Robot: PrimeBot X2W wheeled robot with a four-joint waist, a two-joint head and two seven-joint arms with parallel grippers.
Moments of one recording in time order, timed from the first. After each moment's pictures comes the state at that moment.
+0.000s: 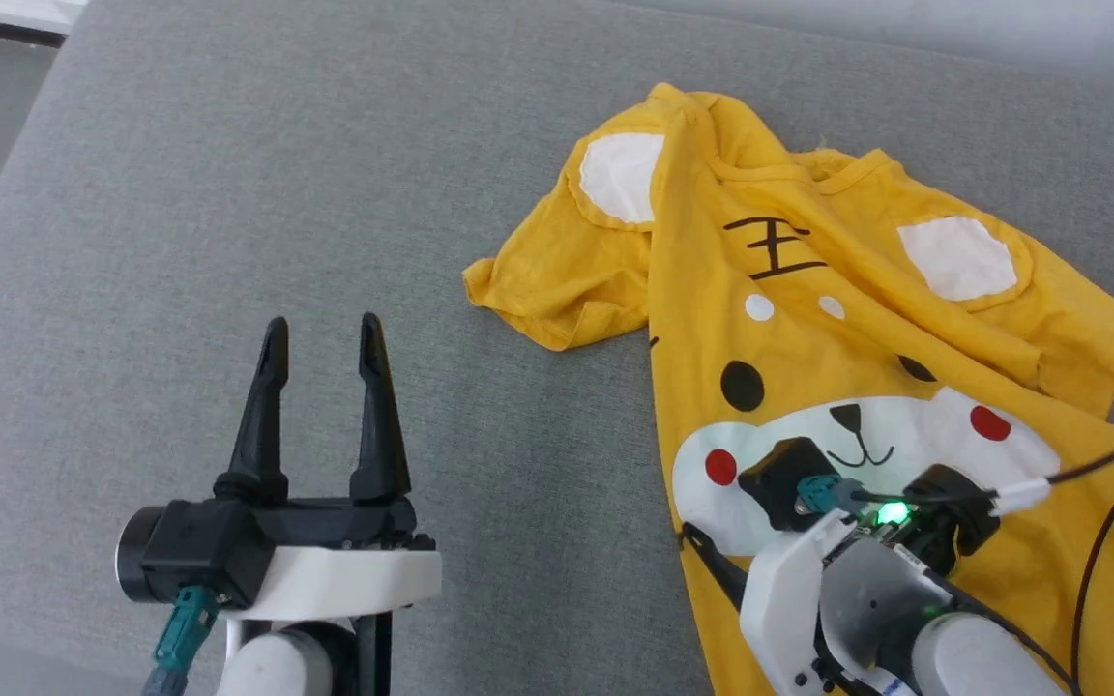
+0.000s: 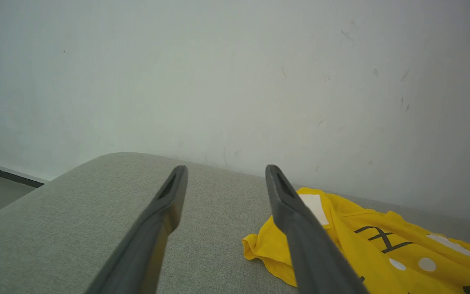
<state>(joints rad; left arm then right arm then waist) -0.06 0.08 -0.19 -0.22 -0.21 0.18 -0.26 -0.15 -0.24 0.45 -0.15 0.18 0.13 0.61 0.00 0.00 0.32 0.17</state>
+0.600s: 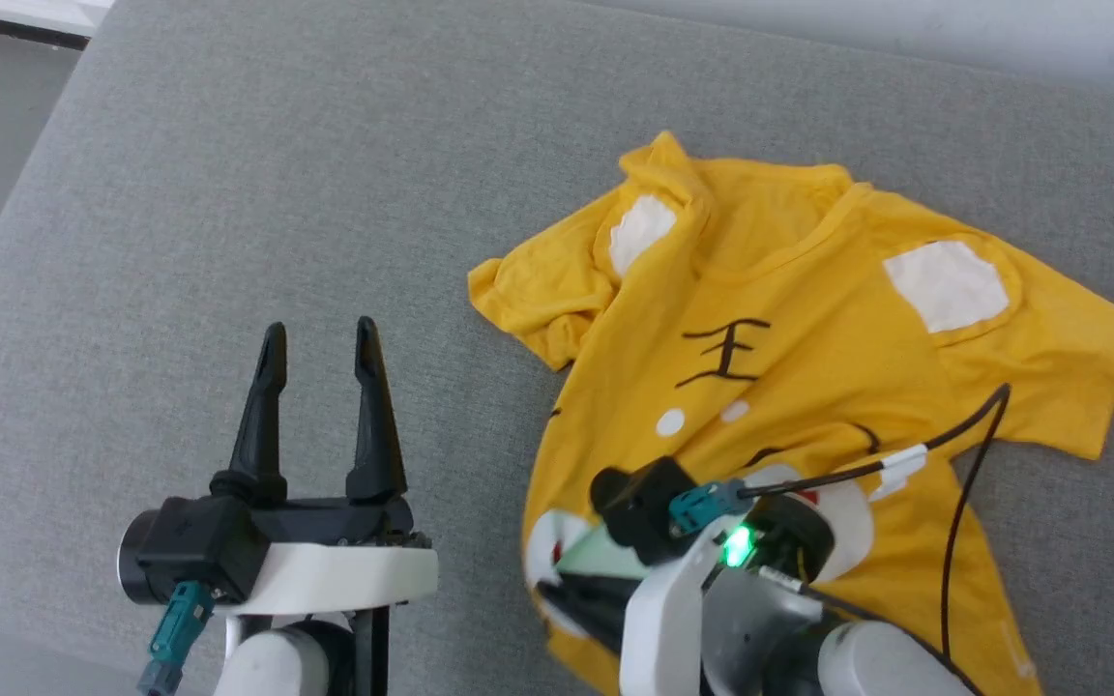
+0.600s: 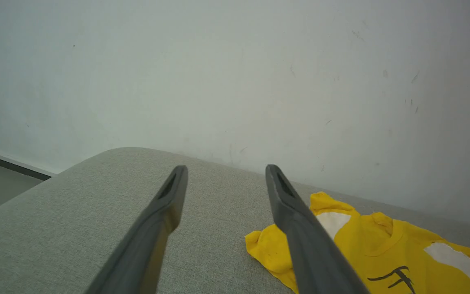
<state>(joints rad) -0.06 0.06 -0.17 -0.19 -0.22 0.16 -0.26 -0.22 -0.14 0.63 -0.15 0.46 0.13 0.72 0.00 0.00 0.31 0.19</state>
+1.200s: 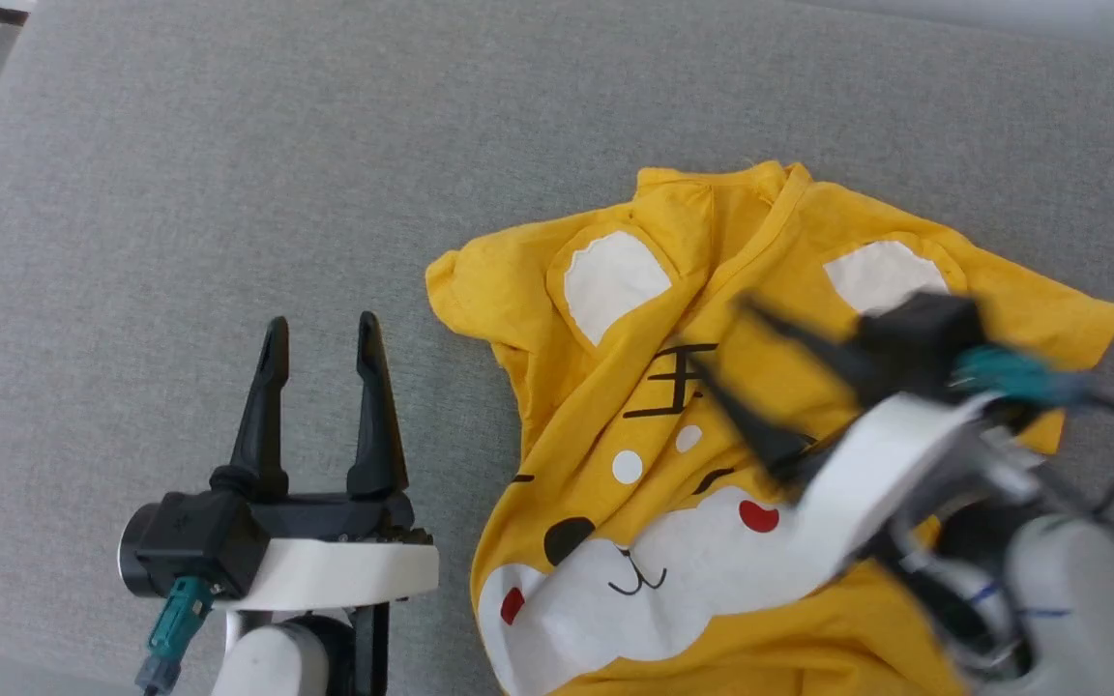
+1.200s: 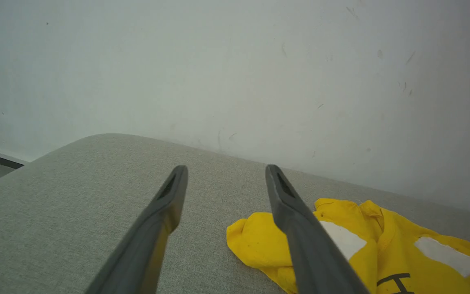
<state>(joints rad) -0.07 0.06 -0.16 -0.19 -0.22 0.14 -0.26 -0.26 -0.15 0.34 -0.28 0.41 0.13 0.49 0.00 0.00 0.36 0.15</state>
